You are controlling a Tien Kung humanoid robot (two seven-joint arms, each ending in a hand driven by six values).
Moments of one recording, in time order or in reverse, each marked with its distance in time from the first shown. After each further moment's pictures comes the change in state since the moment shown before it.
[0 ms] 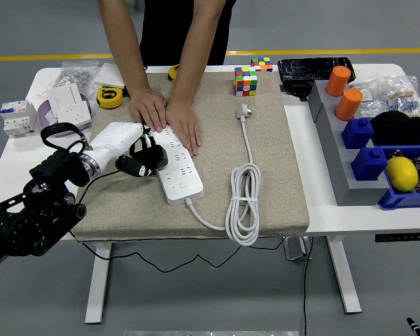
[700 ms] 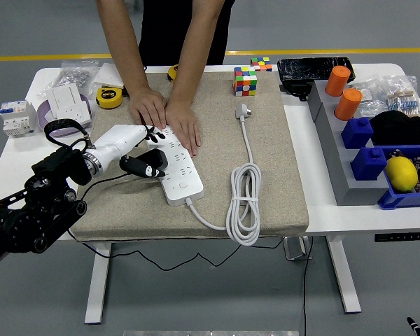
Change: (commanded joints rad) left arm -0.006 0.001 -0.020 -0.019 -0.002 -0.051 0.002; right arm -0.001 0.000 0.006 0.000 -0.002 0.002 0.002
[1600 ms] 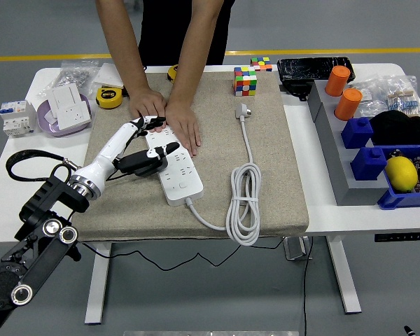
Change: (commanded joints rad) left arm 0.440 -0.103 -0.410 -0.521 -0.264 -0.096 0.145; right arm -0.020 0.015 0.035 0.000 -0.027 -0.002 -0.002
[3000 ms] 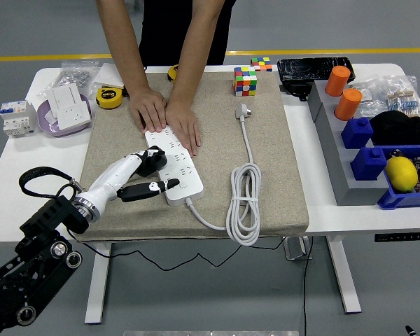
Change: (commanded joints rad) left arm -0.004 0.040 0.084 0.048 0.260 0.011 0.014; right arm -0.001 -0.002 0.002 0.000 -0.001 0.000 -0.002
